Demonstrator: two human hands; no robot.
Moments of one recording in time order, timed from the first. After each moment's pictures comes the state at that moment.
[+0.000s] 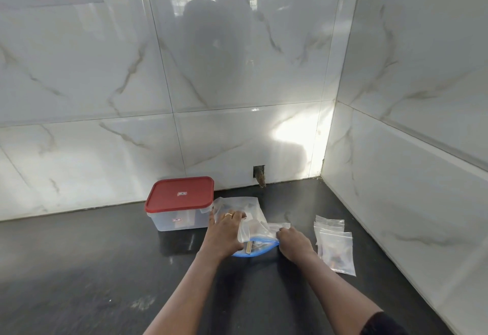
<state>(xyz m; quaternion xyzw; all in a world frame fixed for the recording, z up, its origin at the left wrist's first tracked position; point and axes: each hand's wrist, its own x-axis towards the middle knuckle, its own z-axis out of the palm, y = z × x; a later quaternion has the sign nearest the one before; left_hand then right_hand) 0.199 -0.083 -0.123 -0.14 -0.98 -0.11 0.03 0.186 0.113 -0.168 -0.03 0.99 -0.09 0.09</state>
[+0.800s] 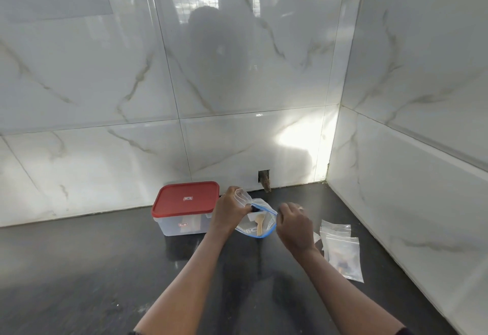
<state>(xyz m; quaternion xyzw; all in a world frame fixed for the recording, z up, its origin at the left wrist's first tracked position) 0.170 -0.073 -0.077 -0.01 -0.91 -0.40 0.11 0.193 0.090 -0.117 -0.06 0.92 -0.14 -0.35</state>
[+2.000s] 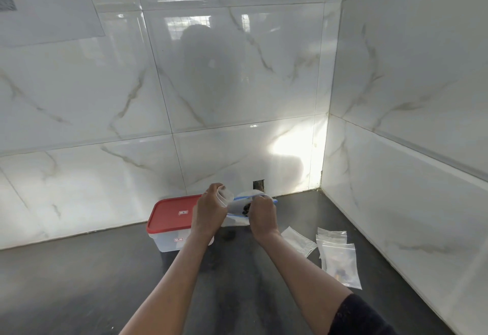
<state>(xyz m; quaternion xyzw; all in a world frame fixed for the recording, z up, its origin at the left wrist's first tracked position) 0.158 -0.100 -0.057 0.00 -0.91 -0.37 0.19 0.158 0.034 -0.077 -0.01 0.97 -0.20 -0.13</state>
